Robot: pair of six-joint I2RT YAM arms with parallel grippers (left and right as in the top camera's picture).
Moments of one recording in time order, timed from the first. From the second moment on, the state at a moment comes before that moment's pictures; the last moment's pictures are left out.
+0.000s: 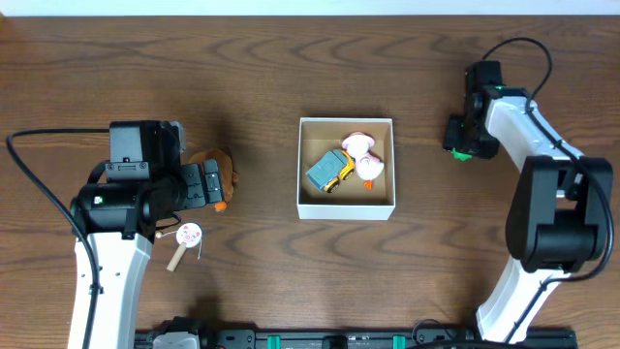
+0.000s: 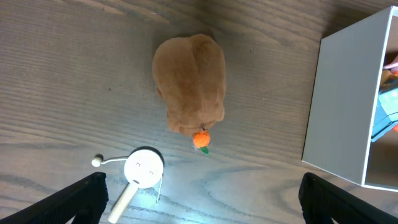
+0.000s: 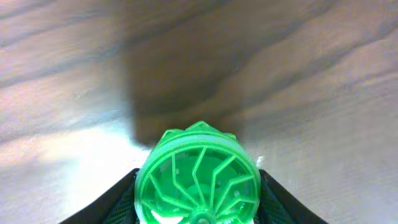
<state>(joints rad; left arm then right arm) 0.02 1.14 1.09 -1.05 0.08 -0.16 0.00 2.01 1.42 -0.82 0.13 0.27</state>
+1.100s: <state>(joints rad) 0.02 1.14 1.09 -1.05 0.09 -0.16 0.47 1.79 1.56 -0.98 0.09 0.07</state>
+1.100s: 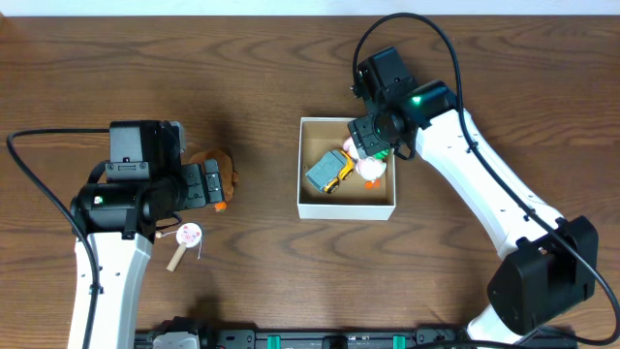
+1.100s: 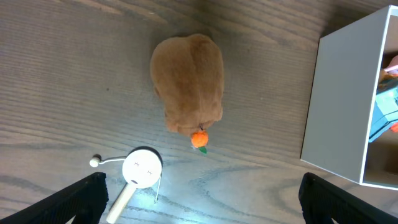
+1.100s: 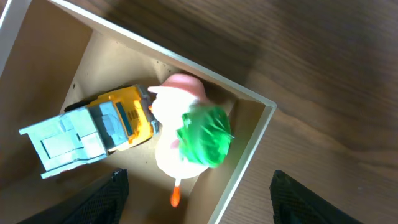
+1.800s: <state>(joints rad) 0.02 1.33 1.24 -1.07 0.00 -0.23 -0.03 1.60 1.56 -1.10 0.01 0.25</state>
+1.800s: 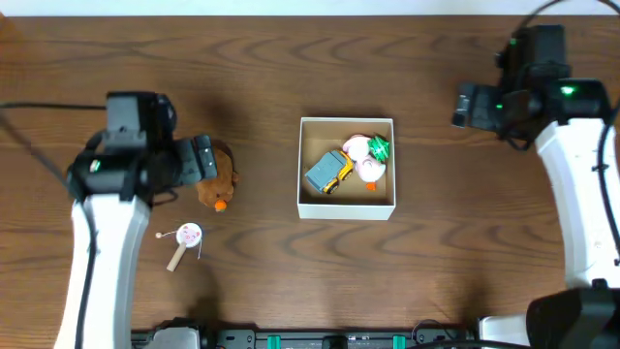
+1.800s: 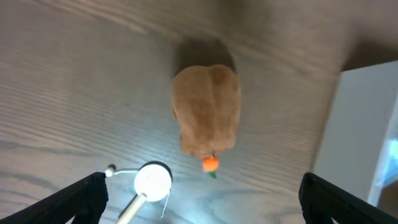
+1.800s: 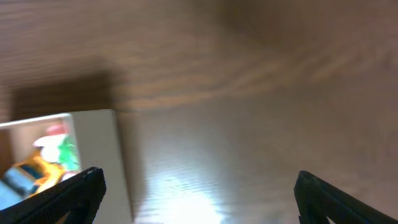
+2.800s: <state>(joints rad) 0.01 1.81 1.24 -0.98 0.02 -0.28 -0.10 1.63 1.56 -1.12 -0.03 0.25</state>
